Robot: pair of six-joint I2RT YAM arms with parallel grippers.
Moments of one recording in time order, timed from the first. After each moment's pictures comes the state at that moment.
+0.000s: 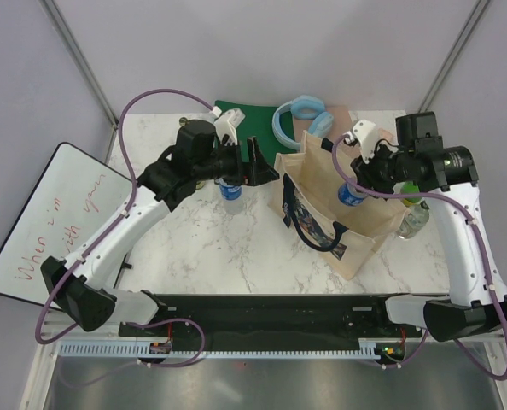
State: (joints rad) left arm -0.62 1.36 1.42 -0.49 0.37 -0.56; right arm 0.15 1.27 1.60 -1.26 -0.34 -0.63
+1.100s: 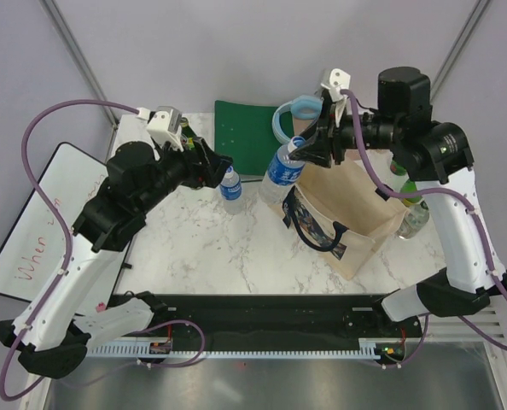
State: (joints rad) left arm -0.62 1.01 1.40 -0.55 -0.05 -0.39; right arm 0.43 1.46 2.11 -1.01 -0.78 -0.29
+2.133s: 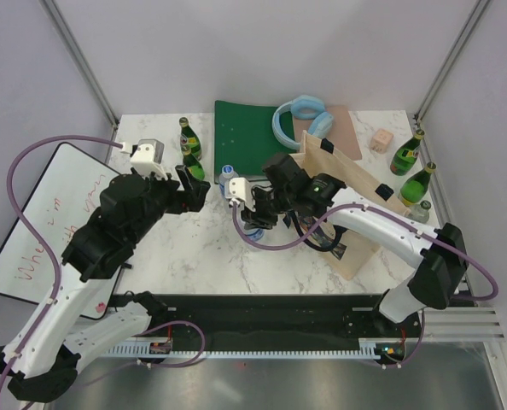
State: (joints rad) left arm -0.62 0.80 1.19 -0.66 -0.23 -0.41; right arm 0.87 1.54 1.39 -0.60 -0.48 -0.60
